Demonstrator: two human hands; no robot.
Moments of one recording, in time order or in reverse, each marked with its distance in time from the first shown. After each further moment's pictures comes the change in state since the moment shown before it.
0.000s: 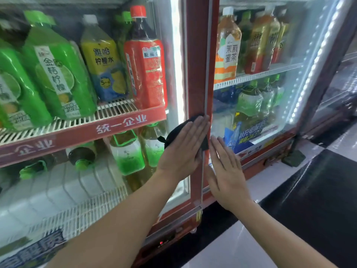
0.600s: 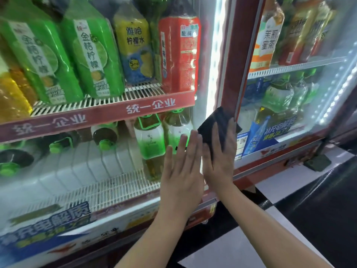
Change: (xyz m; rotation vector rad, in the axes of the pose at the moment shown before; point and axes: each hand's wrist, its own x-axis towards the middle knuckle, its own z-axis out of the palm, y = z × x) left_hand -0.096 0.017 -0.038 -0.222 -0.050 -0.491; right_hand 0.032 -0.051 0.069 0.301 0.296 0.134
